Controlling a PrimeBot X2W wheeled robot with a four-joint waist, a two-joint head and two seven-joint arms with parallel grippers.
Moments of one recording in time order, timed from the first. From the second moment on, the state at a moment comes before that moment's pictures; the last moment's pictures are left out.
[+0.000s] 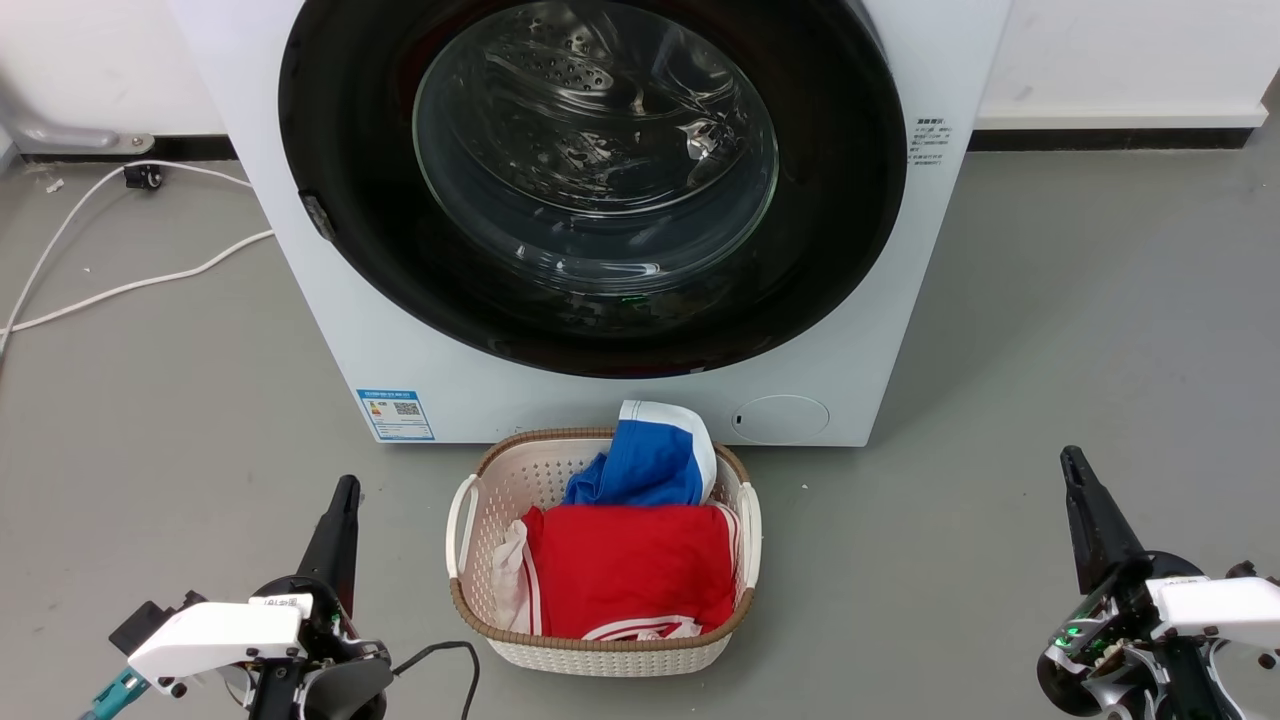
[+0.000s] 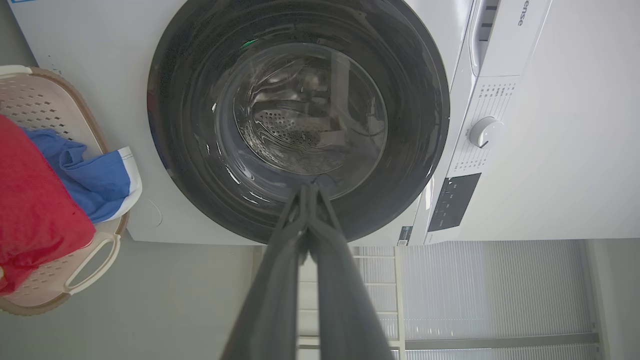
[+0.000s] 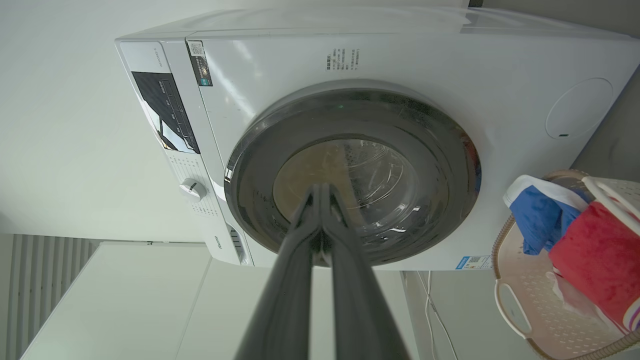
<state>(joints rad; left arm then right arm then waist) -0.10 0.06 0.10 0.24 -1.63 -0.13 0.10 -0.10 -0.06 -0.11 0.25 1.62 0.13 0.11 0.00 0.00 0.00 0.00</state>
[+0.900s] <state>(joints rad) -0.07 0.05 0.07 0.26 -1.62 -0.13 0.08 -0.07 -0.05 -0.10 0.25 1.61 0.13 0.10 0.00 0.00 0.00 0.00</state>
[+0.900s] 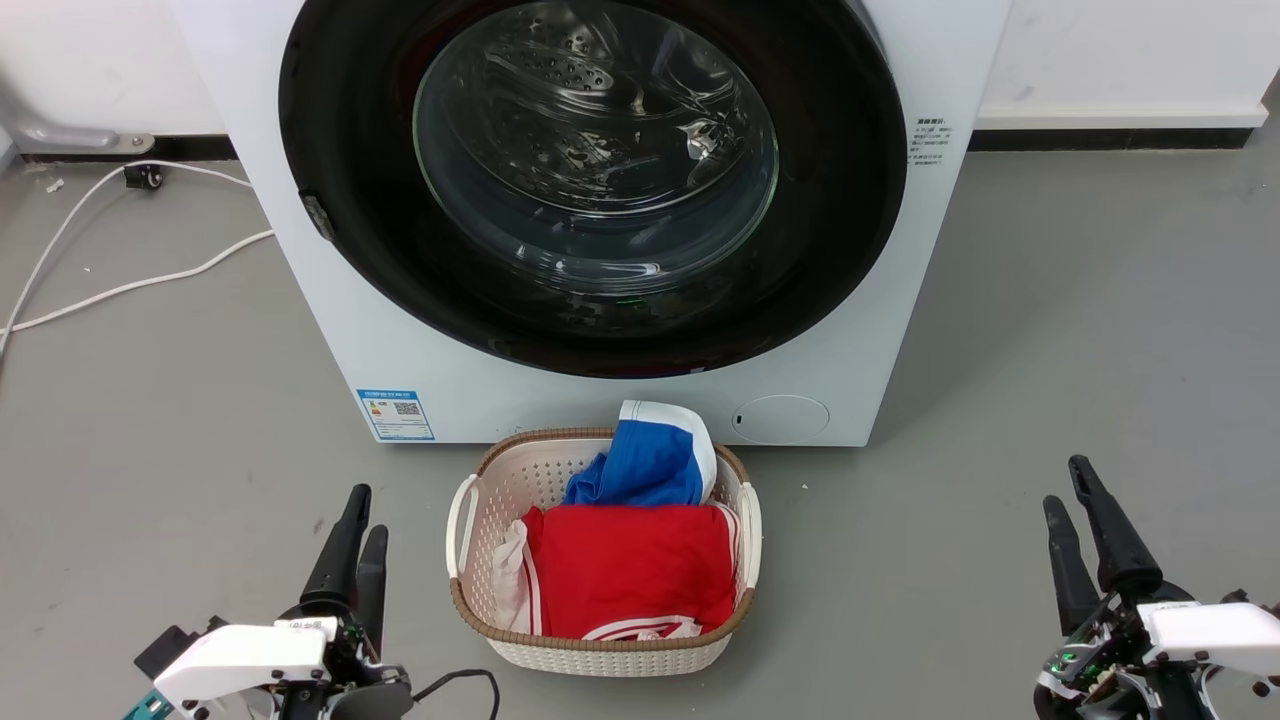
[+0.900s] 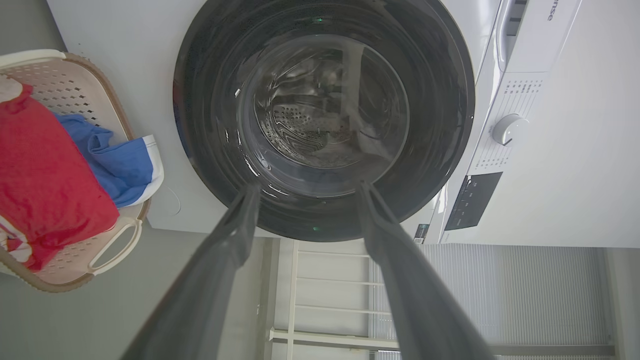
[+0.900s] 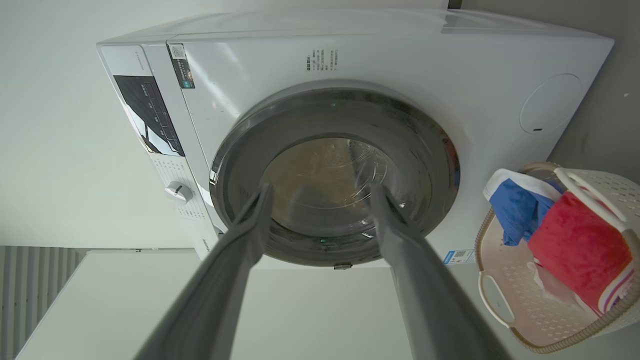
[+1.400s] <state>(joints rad) -0.07 0.05 0.02 0.19 -1.38 -0.13 0.01 -0.05 -0.07 -0.06 0.19 1.43 0.13 0.02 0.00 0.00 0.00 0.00</state>
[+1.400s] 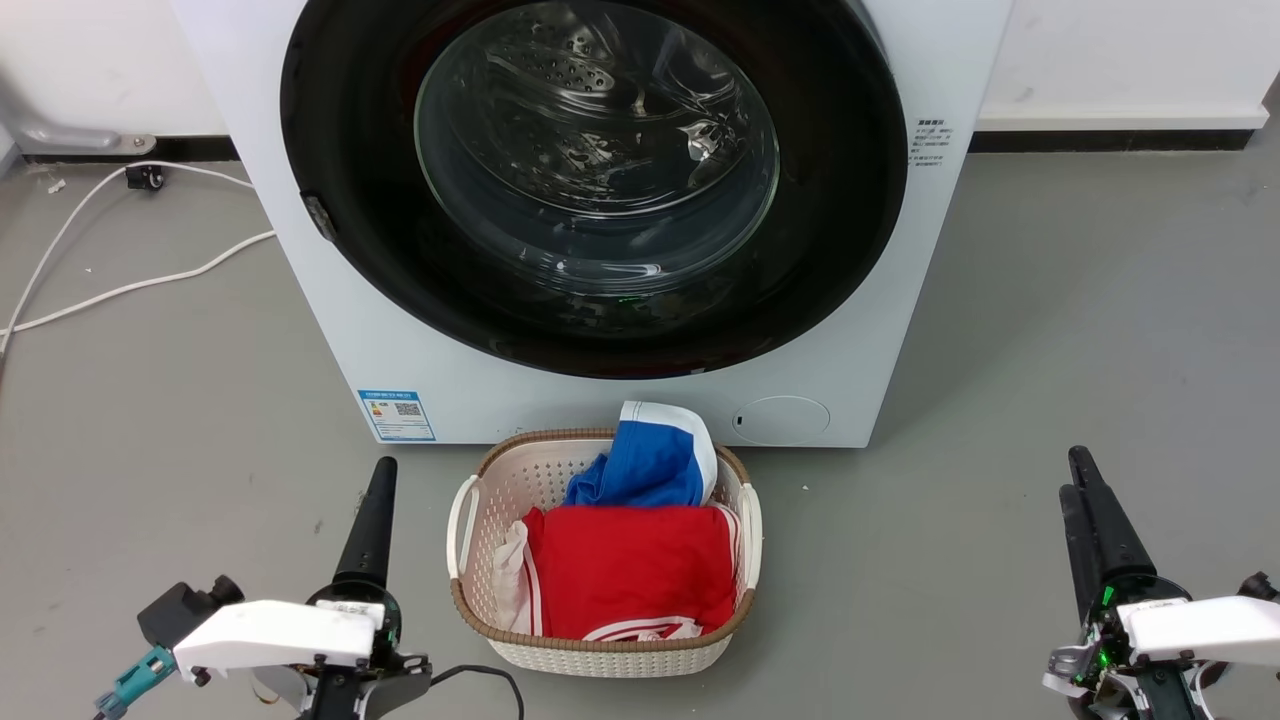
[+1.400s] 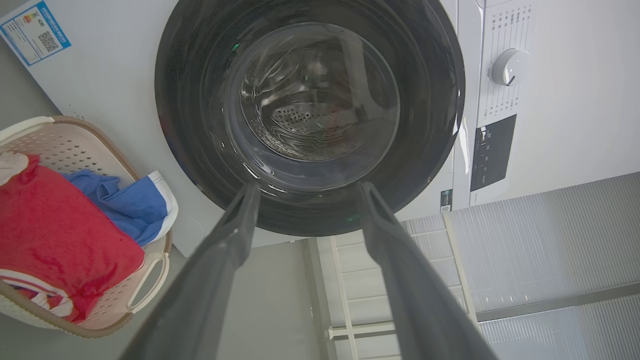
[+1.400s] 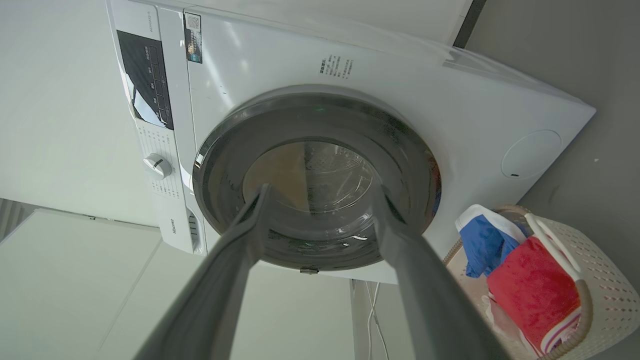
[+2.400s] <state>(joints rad) -0.09 0.08 -0.08 0.13 -0.73 -0.08 -0.09 -0.01 -0.08 -0.05 0.04 0.75 0.13 0.00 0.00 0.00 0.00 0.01</state>
